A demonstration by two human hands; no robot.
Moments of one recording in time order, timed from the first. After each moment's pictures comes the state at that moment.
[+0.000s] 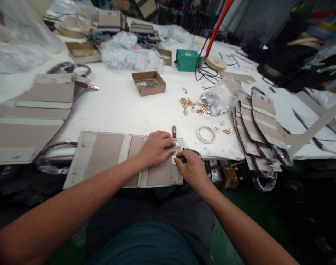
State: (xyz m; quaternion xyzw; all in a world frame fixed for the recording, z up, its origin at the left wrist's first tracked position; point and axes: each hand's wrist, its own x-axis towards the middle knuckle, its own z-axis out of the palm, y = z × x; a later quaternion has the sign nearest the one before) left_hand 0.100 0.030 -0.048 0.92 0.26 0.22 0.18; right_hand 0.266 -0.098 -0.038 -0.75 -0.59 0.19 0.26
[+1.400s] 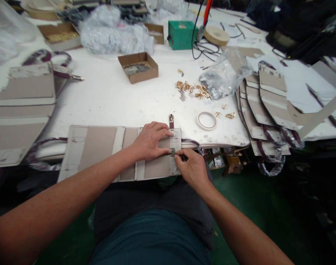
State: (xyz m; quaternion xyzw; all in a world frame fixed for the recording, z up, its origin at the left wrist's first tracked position) left_hand 0.097 0.038 -0.050 0.93 0.22 0.17 0.22; right_hand 0.252 -0.123 -0.037 -0.77 -0.47 0.26 0.33
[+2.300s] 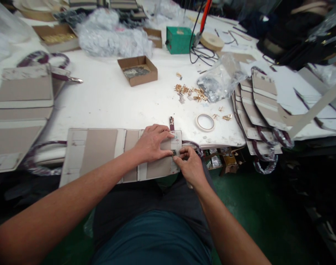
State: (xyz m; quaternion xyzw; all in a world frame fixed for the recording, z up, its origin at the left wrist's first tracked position) left_hand 0.096 0.036 -0.052 0.94 0.22 0.18 0.21; right_hand 0.250 -0.122 -0.061 -0.77 -0.36 0.34 0.39
